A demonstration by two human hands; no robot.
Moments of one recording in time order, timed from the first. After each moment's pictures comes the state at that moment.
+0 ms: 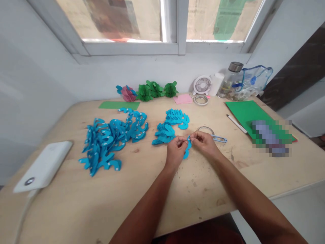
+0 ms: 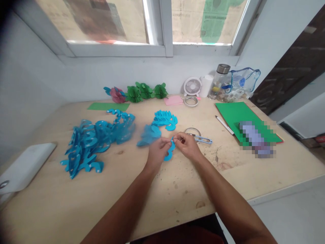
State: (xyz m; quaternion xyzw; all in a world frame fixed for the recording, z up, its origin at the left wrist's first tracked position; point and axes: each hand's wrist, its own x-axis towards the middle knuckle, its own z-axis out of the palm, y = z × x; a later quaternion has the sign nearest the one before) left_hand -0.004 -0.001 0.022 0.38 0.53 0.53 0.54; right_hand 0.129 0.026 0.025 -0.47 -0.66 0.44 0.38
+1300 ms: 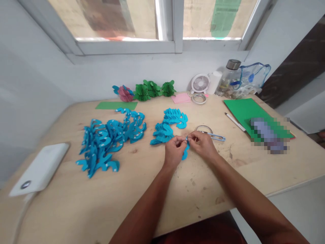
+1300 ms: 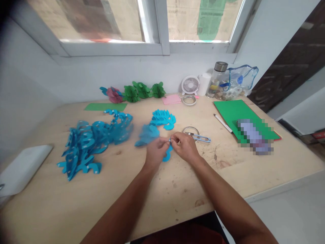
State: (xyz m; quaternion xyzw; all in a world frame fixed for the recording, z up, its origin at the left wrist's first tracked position) left_hand -0.004 -0.002 0.024 0.40 0.53 0.53 0.53; right_hand 0.124 0.019 0.033 -0.50 -0.75 0.24 0.36
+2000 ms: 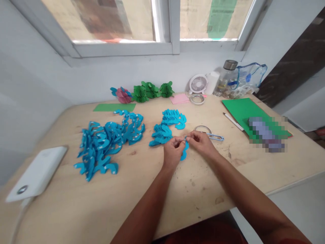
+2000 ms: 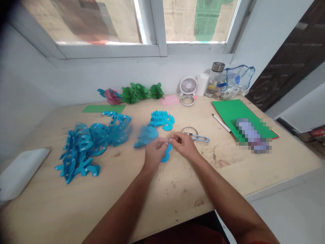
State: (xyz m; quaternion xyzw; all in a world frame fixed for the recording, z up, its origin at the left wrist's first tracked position) left_hand -0.003 -0.002 0.024 0.39 0.55 0.53 0.52; right_hand 0.127 0.024 0.027 -0.51 -0.67 0.40 0.37
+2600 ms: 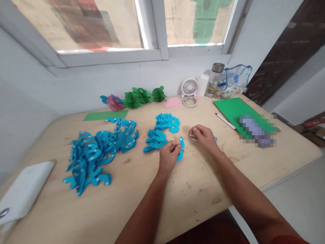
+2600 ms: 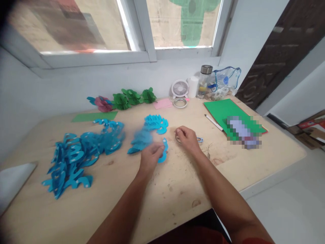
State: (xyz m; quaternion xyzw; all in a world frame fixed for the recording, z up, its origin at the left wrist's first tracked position) left_hand -0.006 -0.001 0.018 0.45 0.52 0.51 0.52; right_hand 0.156 0.038 0.031 -0.55 -0.64 0.31 0.43
